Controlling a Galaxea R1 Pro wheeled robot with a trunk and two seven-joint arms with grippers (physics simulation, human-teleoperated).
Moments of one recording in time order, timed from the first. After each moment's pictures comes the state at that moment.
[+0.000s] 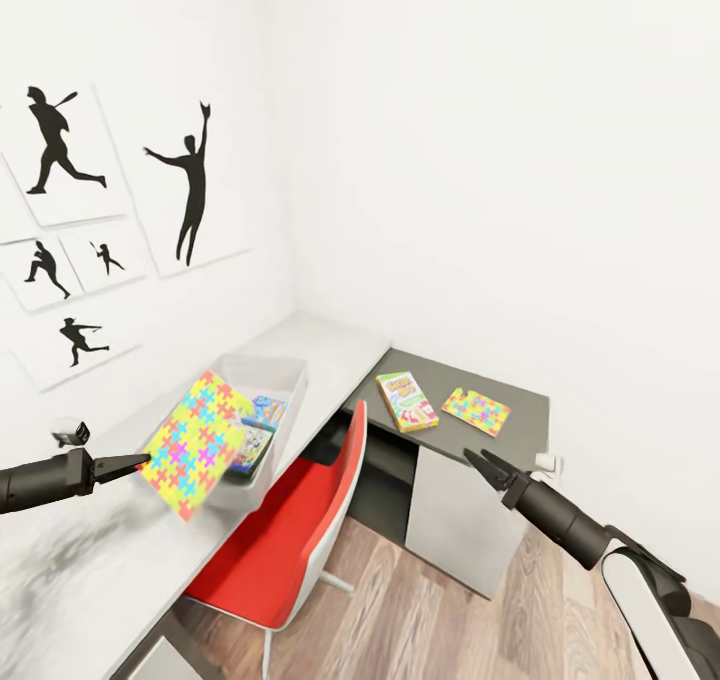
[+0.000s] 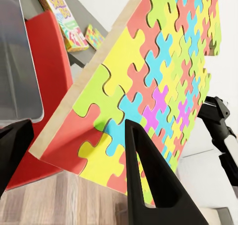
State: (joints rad) left arm -0.52 0.55 0.36 -1.08 0.09 1.04 -1.57; right arm -0.20 -0.22 -0.08 -1.49 -0.79 0.43 0.67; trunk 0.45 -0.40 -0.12
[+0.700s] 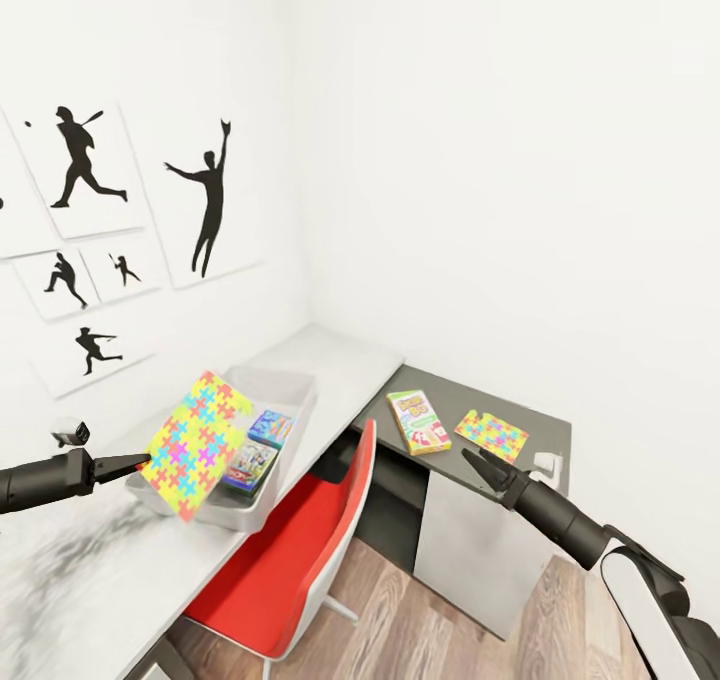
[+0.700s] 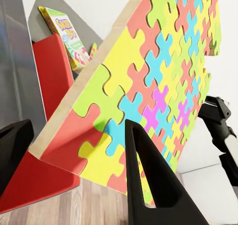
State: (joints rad) left arm -0.52 0.55 0.36 -1.08 0.09 1.04 -1.57; right arm -0.20 -0.22 -0.07 -1.50 -0.79 0.43 0.67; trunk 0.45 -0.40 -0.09
